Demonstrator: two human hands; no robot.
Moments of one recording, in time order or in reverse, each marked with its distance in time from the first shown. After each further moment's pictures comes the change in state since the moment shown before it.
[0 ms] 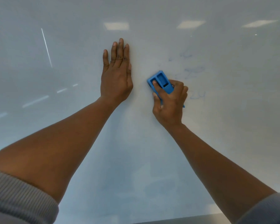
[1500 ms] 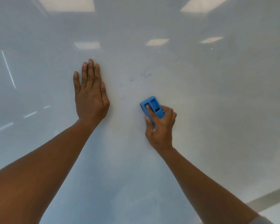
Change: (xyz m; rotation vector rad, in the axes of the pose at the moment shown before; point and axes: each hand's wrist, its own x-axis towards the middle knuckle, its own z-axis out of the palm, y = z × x) left_hand 0.013 0.029 0.026 0.007 0.102 -0.041; right_hand -0.034 0.064 -0.030 0.000 0.072 0.083
